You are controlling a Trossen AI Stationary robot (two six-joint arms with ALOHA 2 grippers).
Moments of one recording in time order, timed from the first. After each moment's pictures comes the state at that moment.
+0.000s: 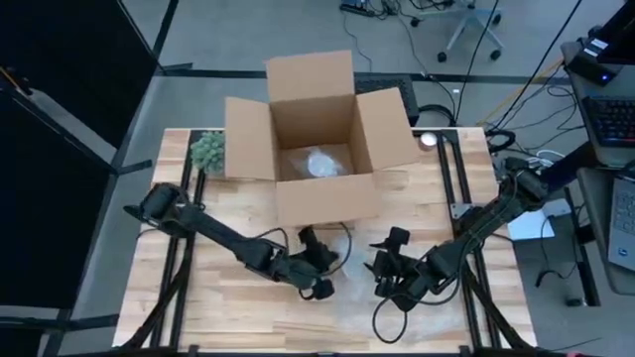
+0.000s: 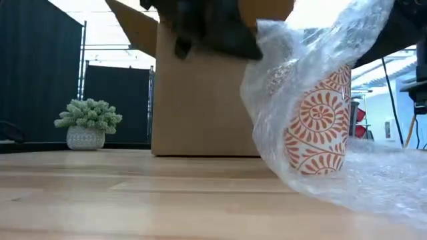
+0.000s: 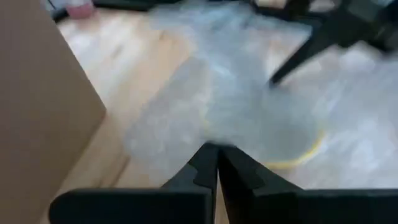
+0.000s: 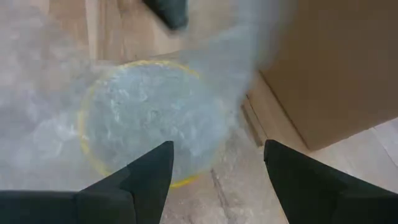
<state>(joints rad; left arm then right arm) -0.41 1.85 1.23 0.06 -0.60 -0.36 0.69 1.54 0.94 -0.54 0.81 0.71</state>
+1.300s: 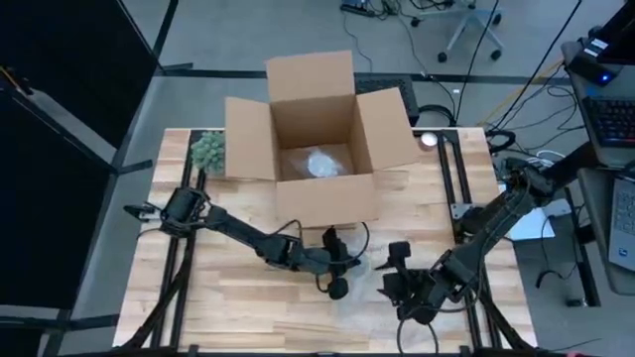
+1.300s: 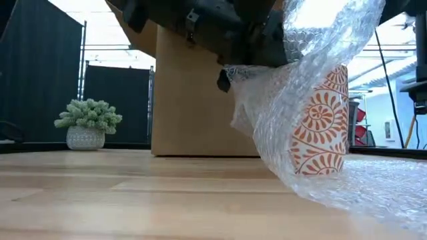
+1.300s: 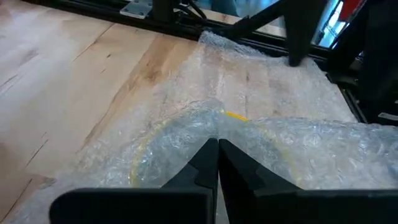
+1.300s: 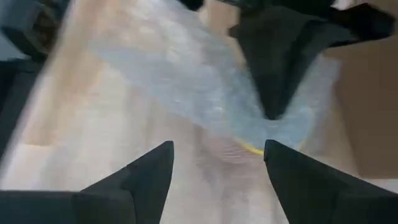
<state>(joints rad) -0.31 2.04 1.25 0.34 -0.30 -0.35 0.77 1.49 1.05 -0.63 0.60 0.47</state>
